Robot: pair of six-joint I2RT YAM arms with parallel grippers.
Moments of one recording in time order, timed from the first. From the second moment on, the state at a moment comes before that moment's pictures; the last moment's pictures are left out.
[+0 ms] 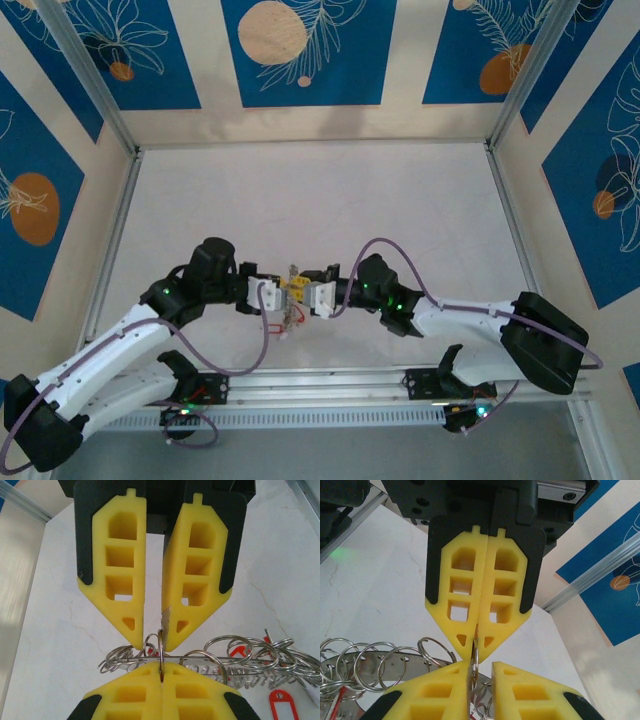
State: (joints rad) left arm -0.69 0.86 0.69 -0.47 0.44 1.00; right arm 0.97 1.26 0.48 0.62 -0.35 -0.77
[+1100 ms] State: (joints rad) left arm -0.69 0.86 0.76 -0.50 0.45 0.71; right arm 0.67 1.06 0.37 0.69 -0.56 -0.64
